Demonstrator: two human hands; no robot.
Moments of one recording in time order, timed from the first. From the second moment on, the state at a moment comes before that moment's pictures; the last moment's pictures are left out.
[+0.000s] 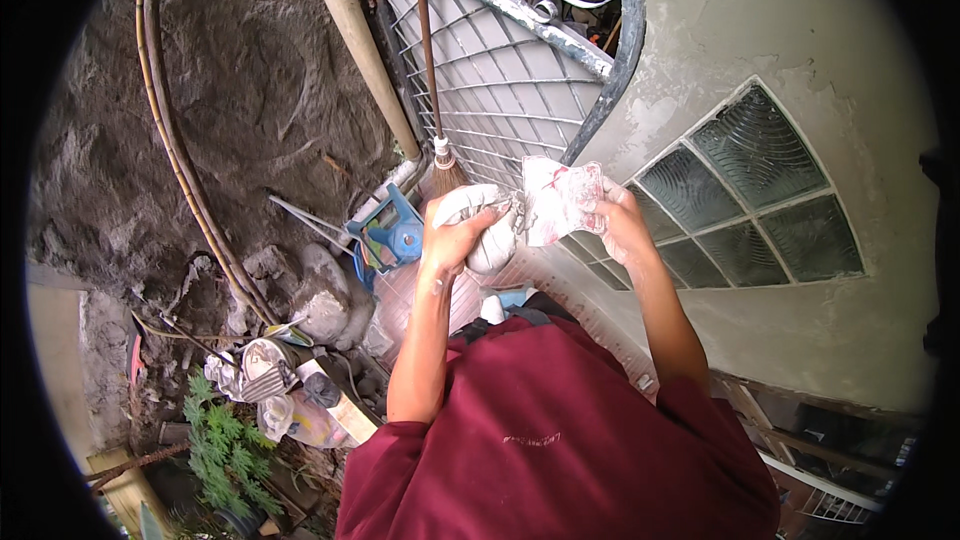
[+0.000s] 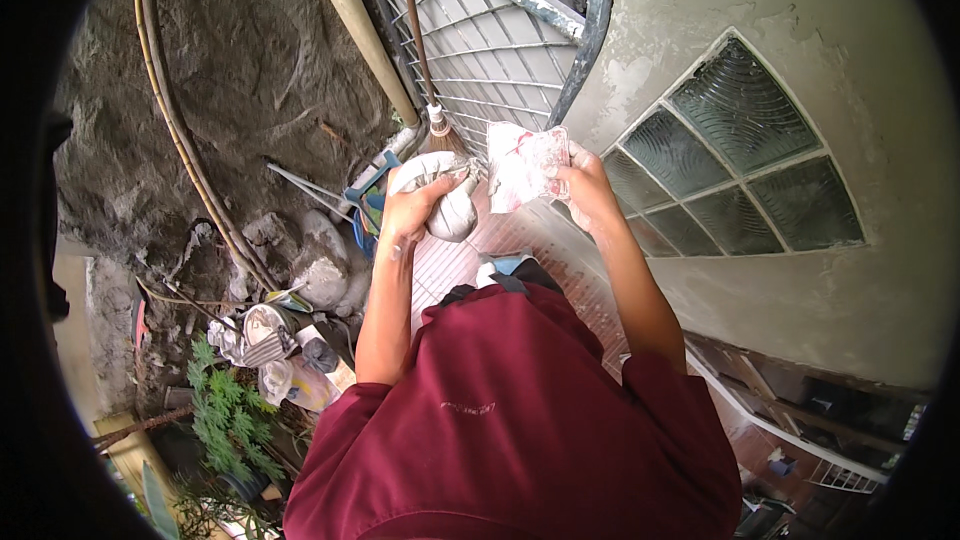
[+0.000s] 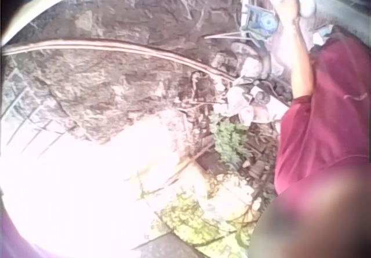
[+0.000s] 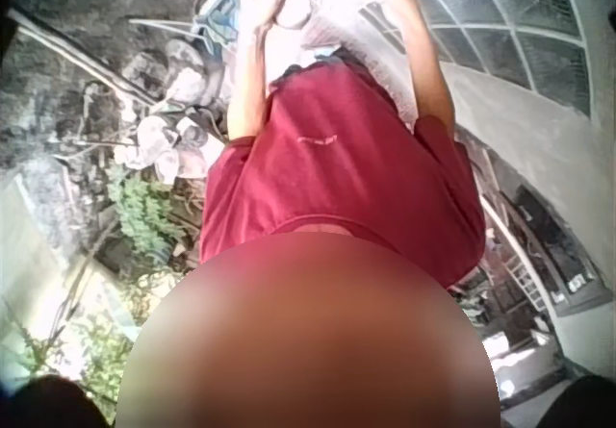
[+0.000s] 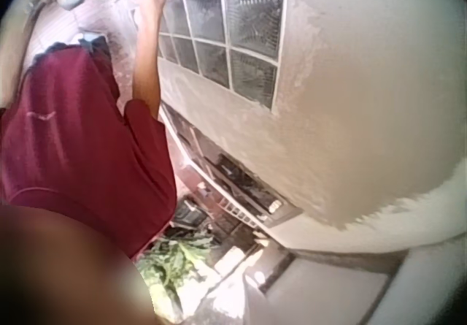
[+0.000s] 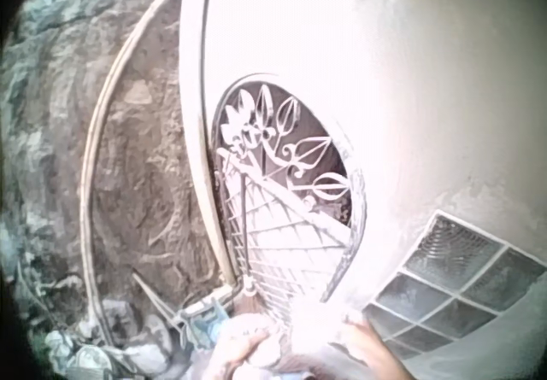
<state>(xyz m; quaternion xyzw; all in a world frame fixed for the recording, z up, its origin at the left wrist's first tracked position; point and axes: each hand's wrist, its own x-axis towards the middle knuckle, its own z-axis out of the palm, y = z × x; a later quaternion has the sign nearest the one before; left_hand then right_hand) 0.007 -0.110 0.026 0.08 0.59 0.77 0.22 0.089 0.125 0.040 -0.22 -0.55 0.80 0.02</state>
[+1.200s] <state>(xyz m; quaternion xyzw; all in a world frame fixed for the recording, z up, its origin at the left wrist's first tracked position) -0.013 -0.084 0.055 0.22 0.68 0.62 0.33 0.115 0.129 0.017 -0.17 -0.54 0.83 -0.01</state>
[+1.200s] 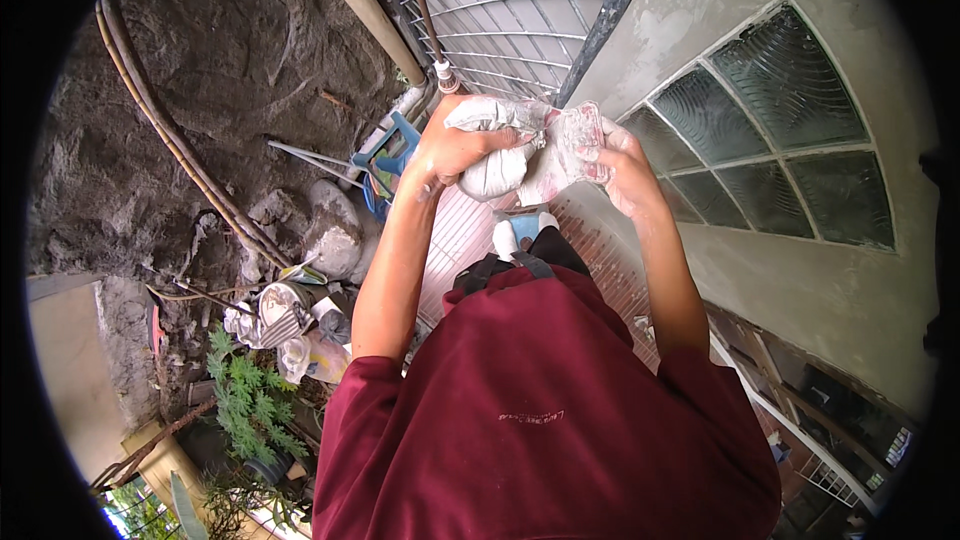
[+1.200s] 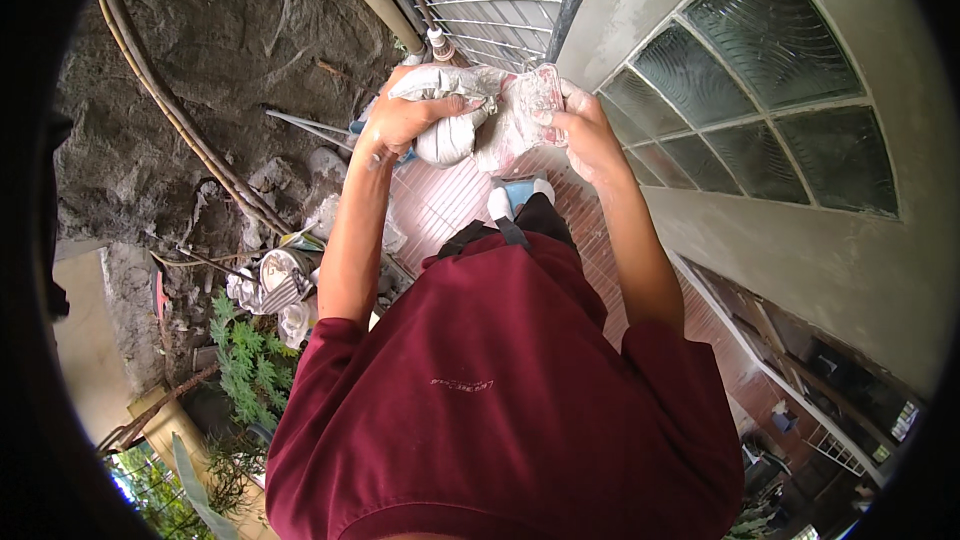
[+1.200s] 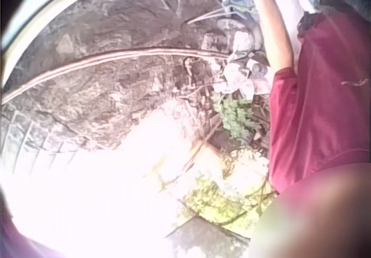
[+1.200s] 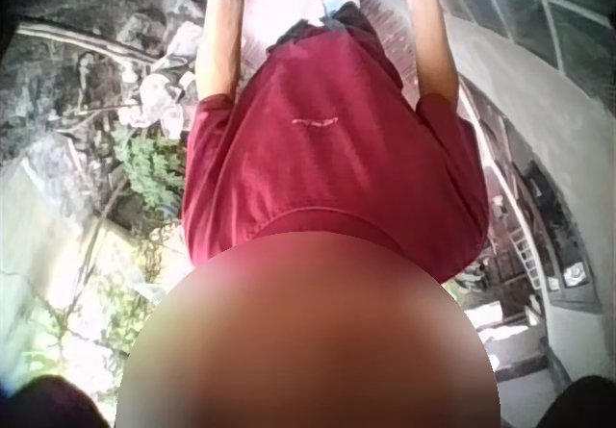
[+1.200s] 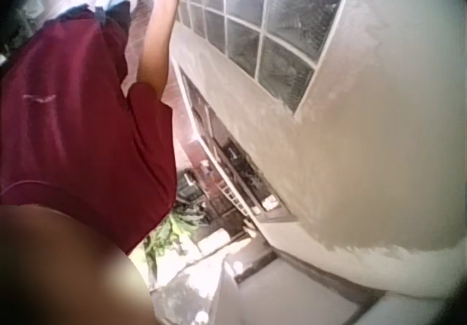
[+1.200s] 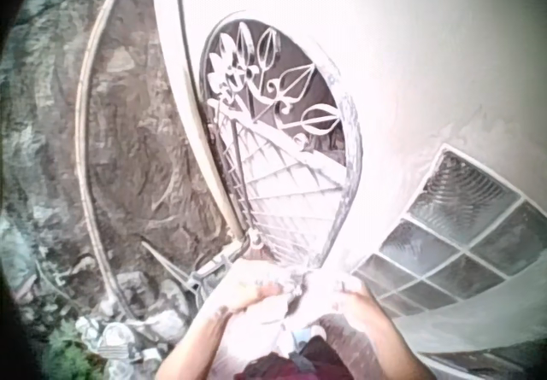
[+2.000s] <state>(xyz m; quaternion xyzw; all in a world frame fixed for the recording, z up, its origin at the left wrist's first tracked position) -0.012 -0.088 0.013 0.06 0.69 0.66 0.29 0.132 0.161 -0.007 -0.23 -0.37 0.90 0.06</state>
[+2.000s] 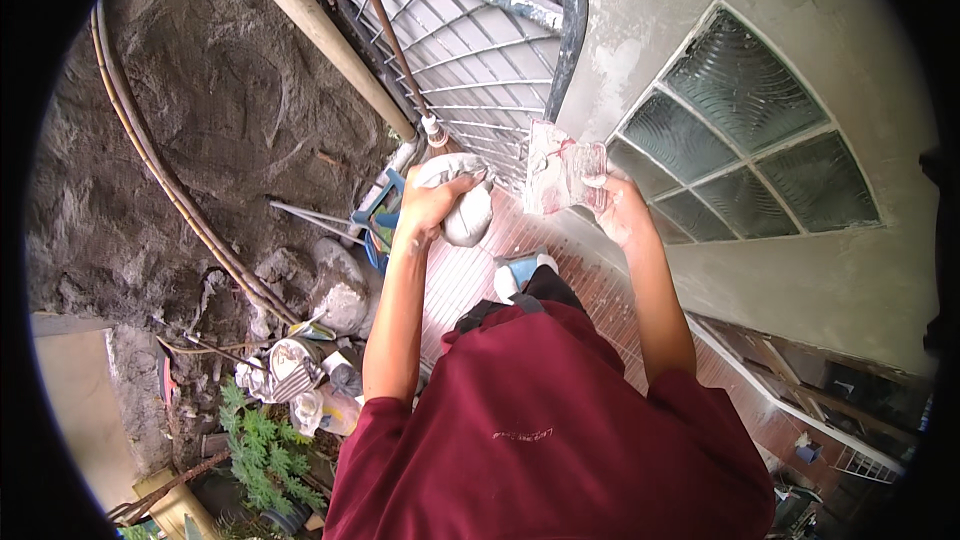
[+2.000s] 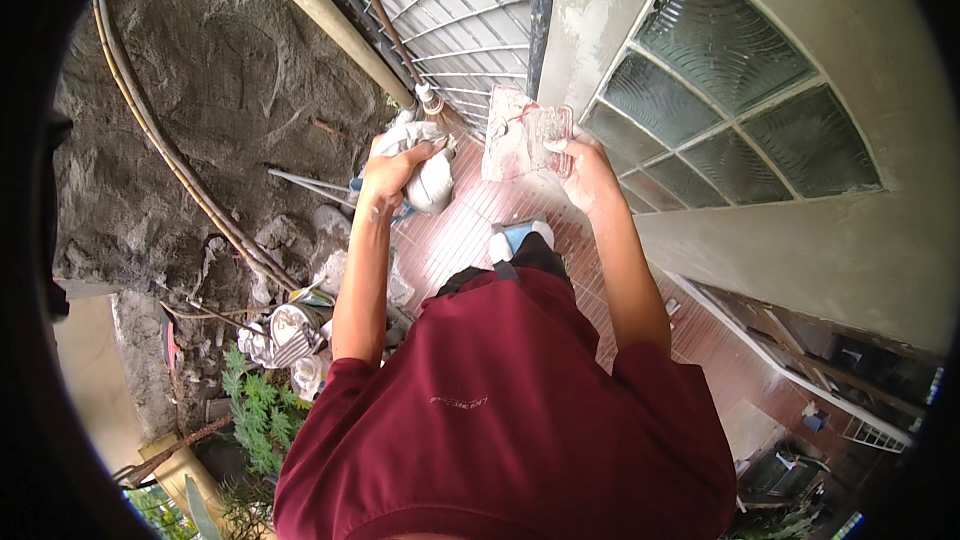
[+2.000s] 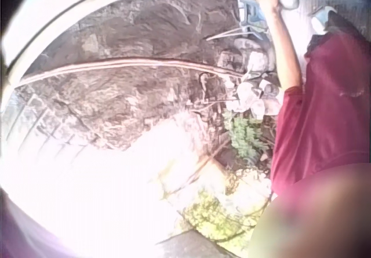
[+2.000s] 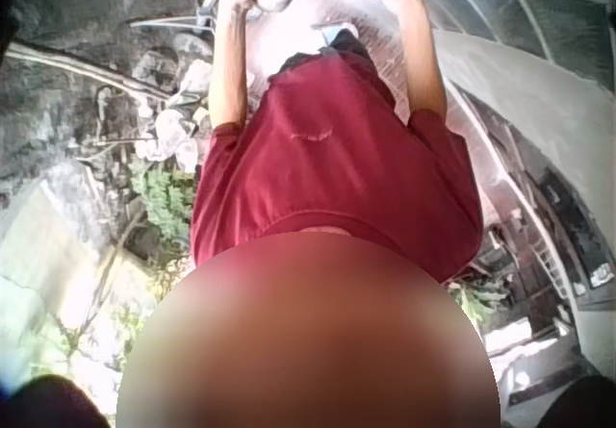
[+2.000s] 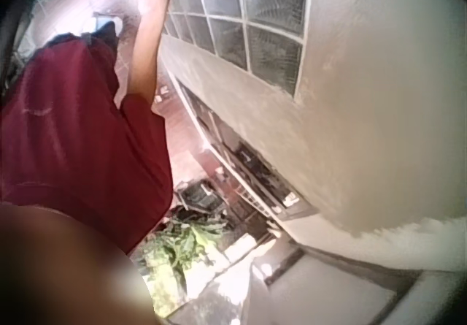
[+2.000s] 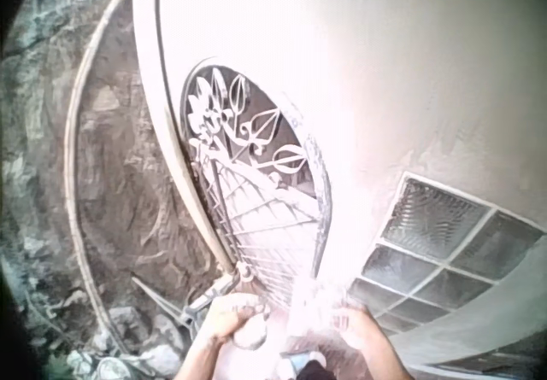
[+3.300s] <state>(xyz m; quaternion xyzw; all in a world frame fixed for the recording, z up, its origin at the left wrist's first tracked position) 0.069 -0.062 -0.152 -0.26 -0.01 0.96 0.13 -0.131 0.238 0.414 -0.38 0.76 0.53 -0.08</state>
